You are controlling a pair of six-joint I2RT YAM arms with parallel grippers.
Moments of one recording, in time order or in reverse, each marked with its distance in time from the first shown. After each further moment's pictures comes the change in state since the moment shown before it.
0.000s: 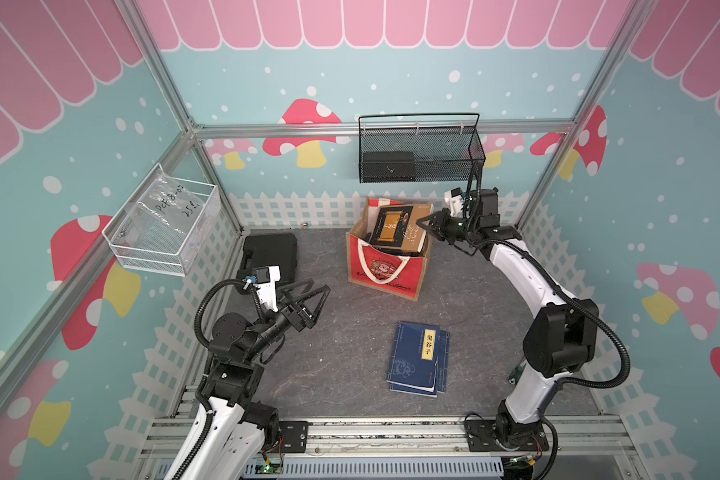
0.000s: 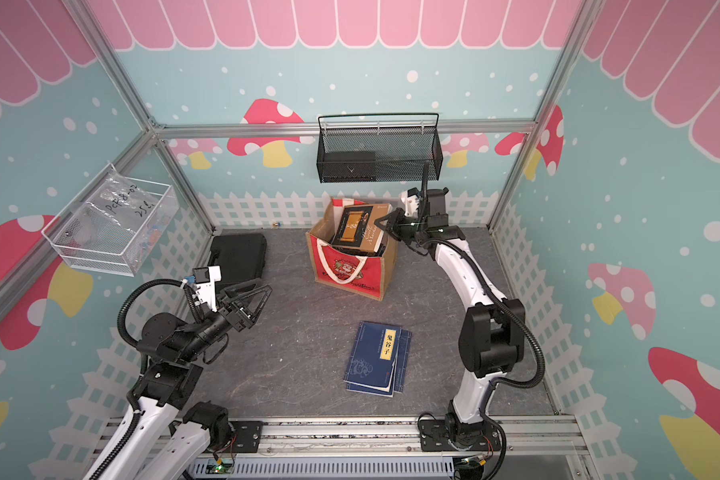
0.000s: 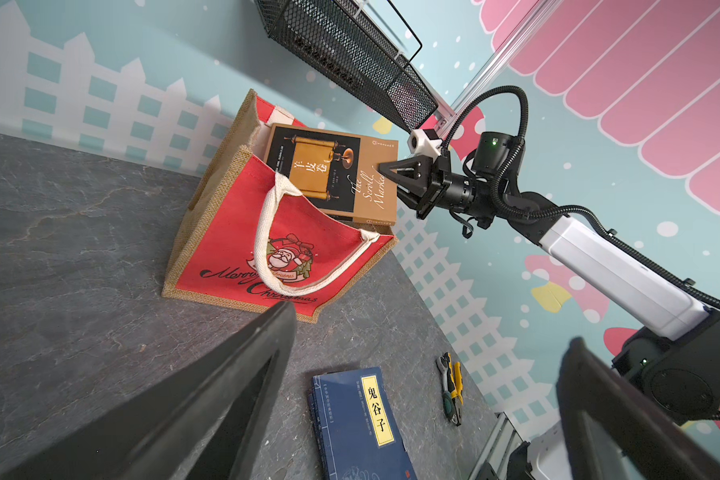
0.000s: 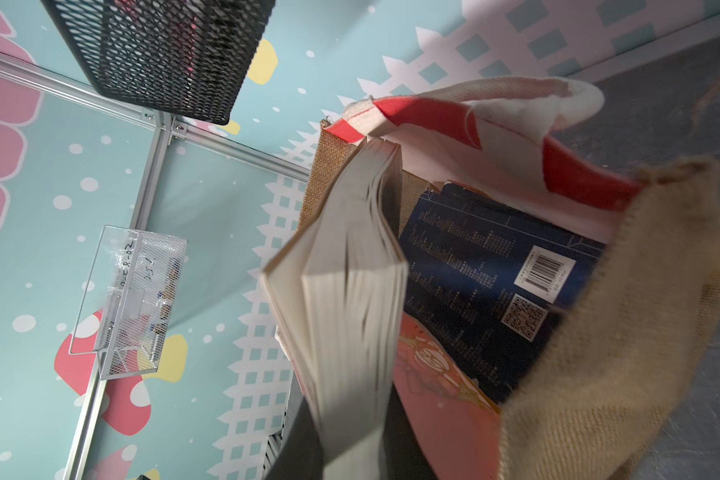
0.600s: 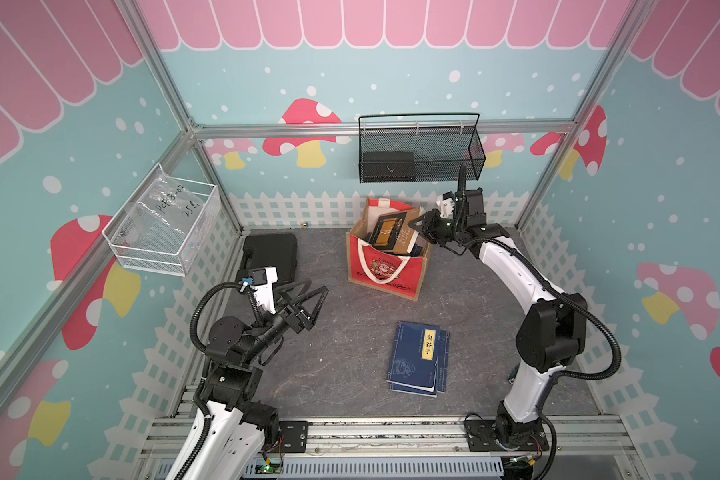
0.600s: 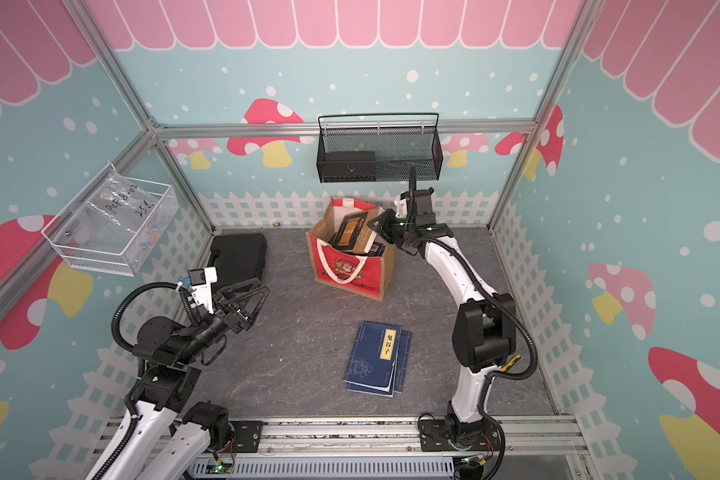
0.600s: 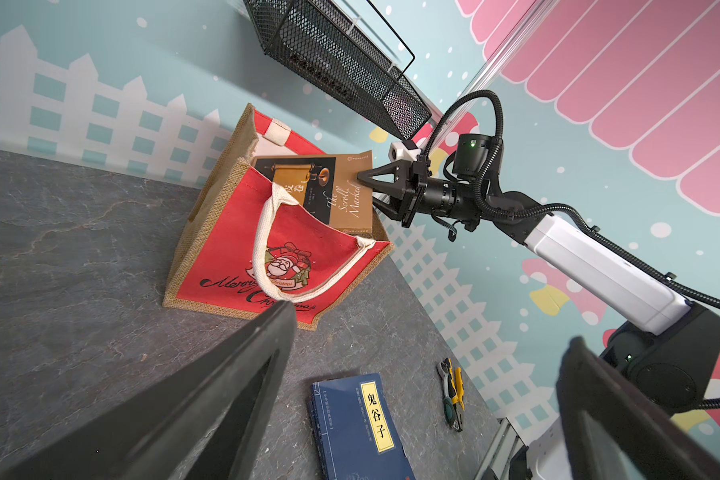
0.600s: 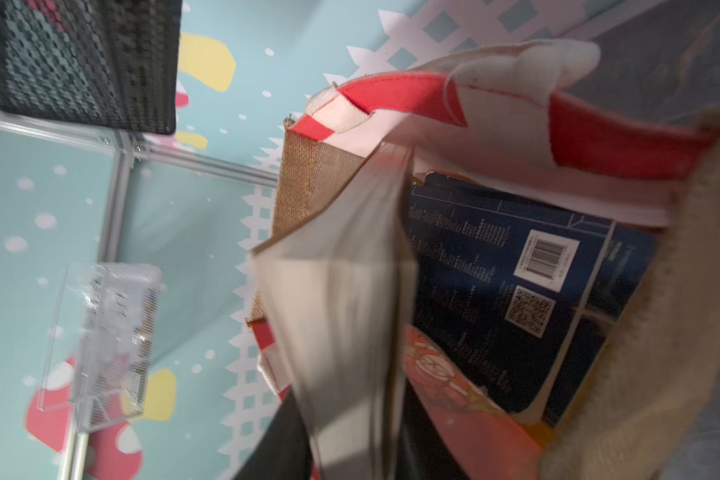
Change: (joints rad) left arm 0.000 -0.024 0.000 -0.001 -0.008 0.006; right arm 0.049 0.040 0.026 -0.053 0.118 0.082
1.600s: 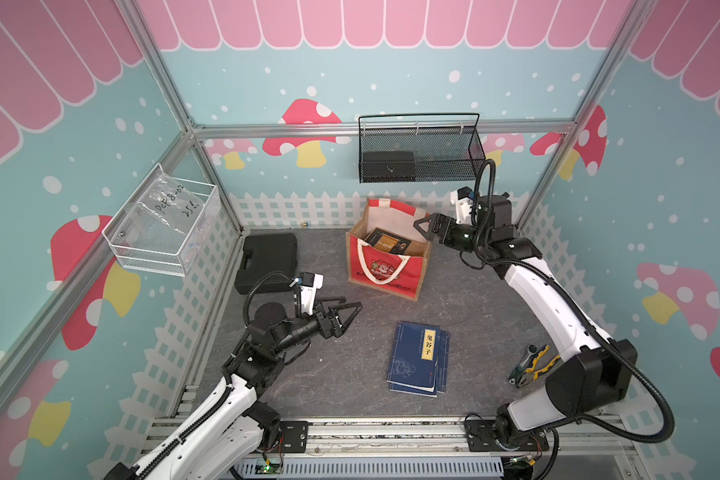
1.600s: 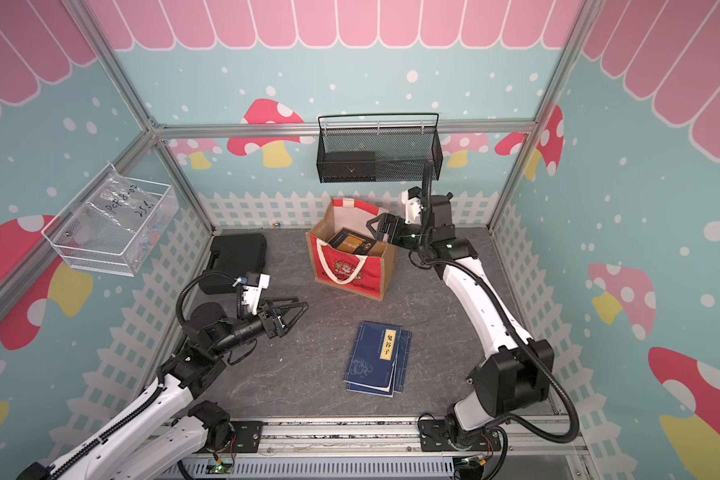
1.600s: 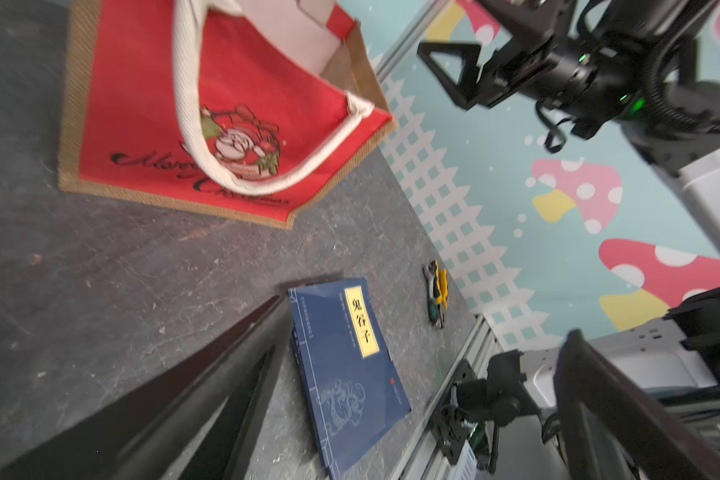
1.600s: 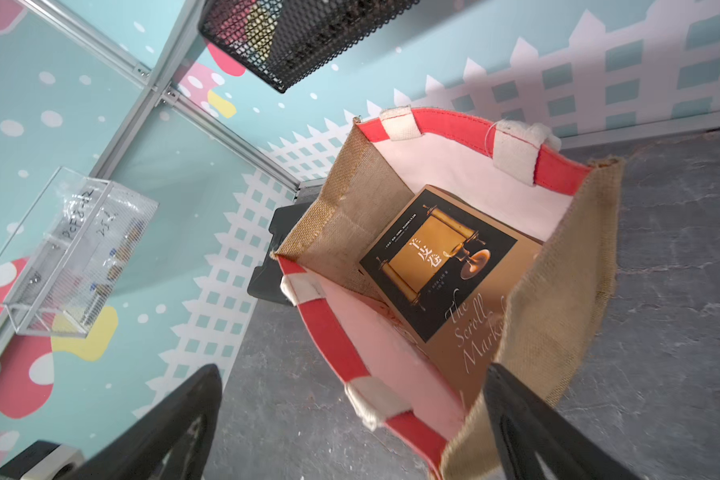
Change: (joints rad) left arm -0.308 0.257 -0.038 -0.002 -0.068 0.025; right arm 0.008 -0.382 -0.260 -0.029 0.089 -0.346
